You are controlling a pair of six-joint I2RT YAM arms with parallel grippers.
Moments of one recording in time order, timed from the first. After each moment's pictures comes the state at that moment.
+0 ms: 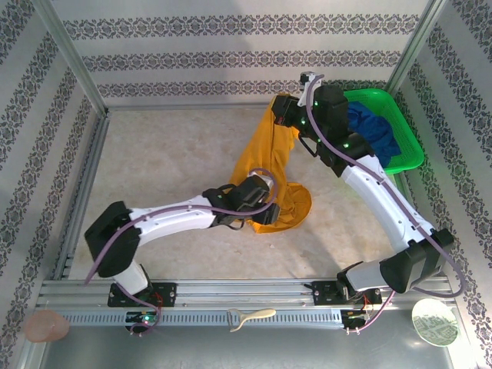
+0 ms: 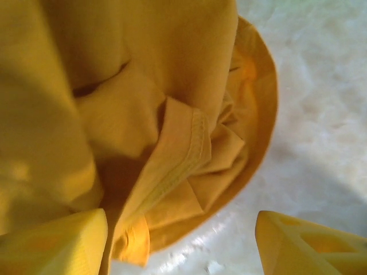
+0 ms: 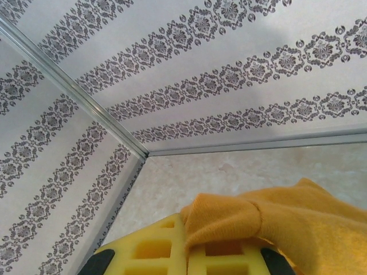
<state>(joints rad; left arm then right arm) -0.96 1.67 1.15 -0.36 -0.08 -0.55 0.43 1.40 1.46 -0.27 -0.16 0.58</state>
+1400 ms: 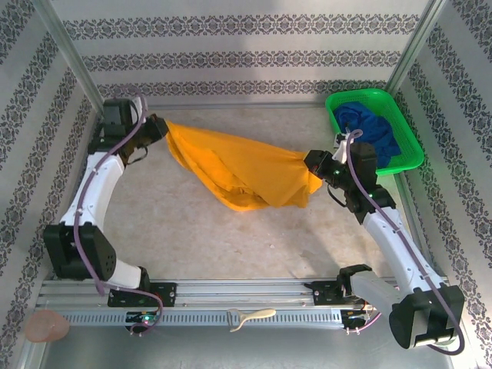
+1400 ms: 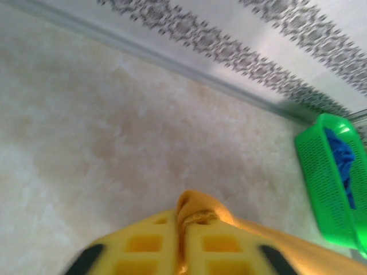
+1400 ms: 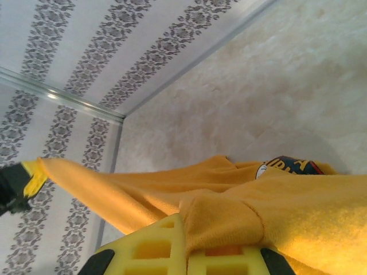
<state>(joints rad) 0.06 1.48 1.38 -0.49 0.39 -0.47 0.15 1.00 0.81 -0.20 -0.44 0.82</state>
